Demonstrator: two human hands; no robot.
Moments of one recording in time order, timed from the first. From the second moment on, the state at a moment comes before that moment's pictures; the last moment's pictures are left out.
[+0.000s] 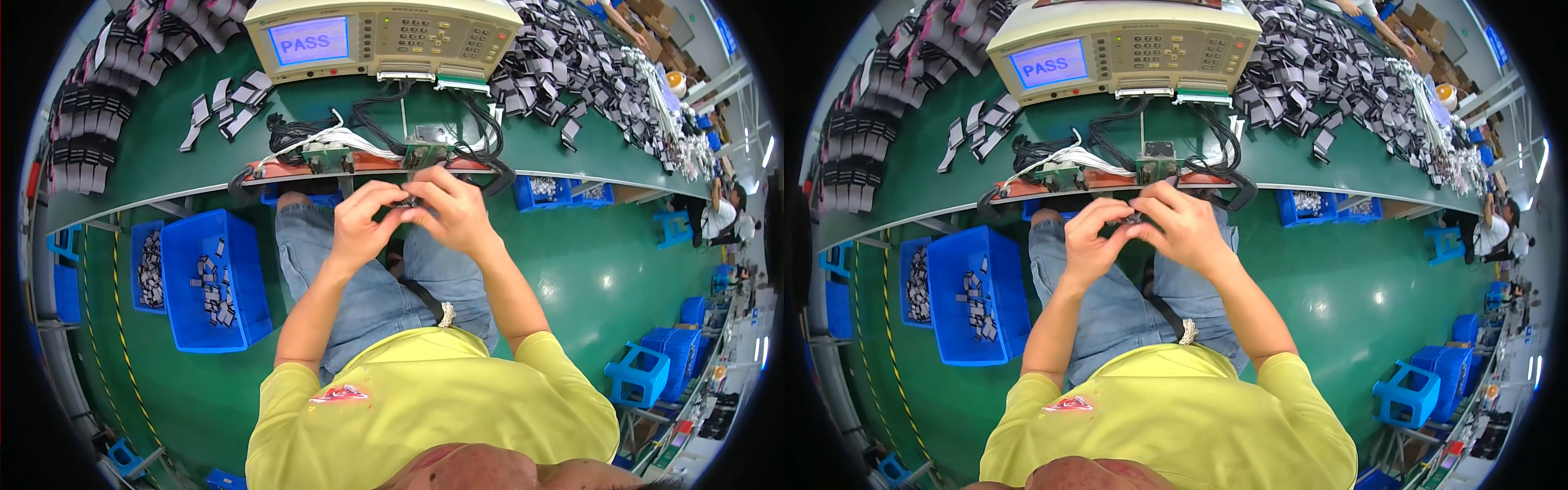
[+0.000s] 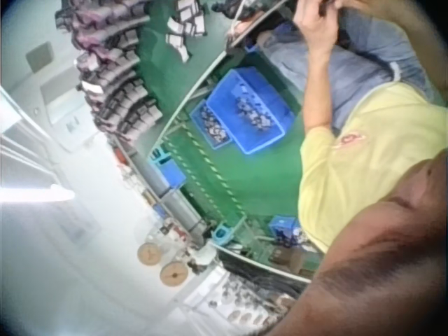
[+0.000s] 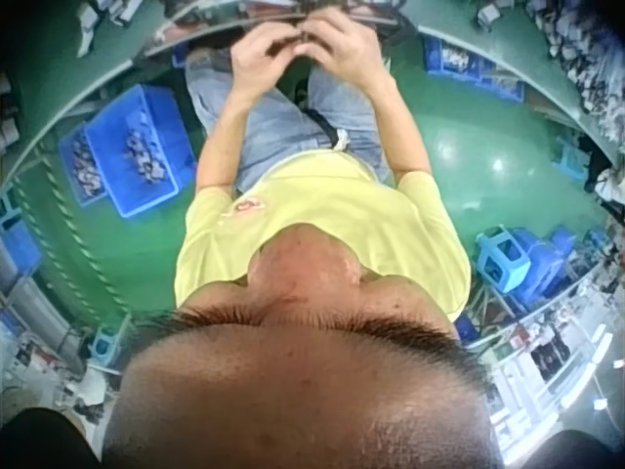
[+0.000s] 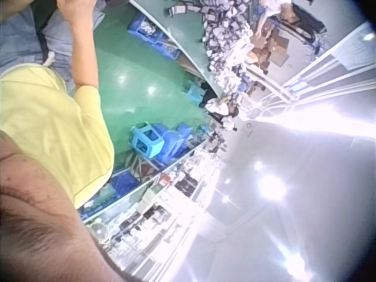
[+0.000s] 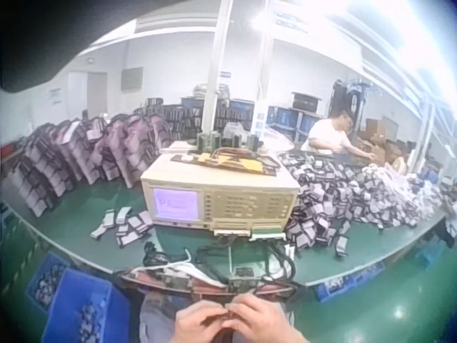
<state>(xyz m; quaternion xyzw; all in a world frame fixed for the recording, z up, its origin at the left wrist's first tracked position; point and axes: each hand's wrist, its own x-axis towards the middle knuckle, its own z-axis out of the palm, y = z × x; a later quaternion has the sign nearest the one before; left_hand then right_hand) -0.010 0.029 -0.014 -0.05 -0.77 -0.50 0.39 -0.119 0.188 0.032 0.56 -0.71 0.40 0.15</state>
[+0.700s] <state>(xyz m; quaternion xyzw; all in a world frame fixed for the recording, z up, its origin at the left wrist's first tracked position) -0.052 0.028 -0.022 0.04 -0.74 -0.54 0.40 -0.112 0.161 0.028 0.36 -0.83 0.37 0.20</state>
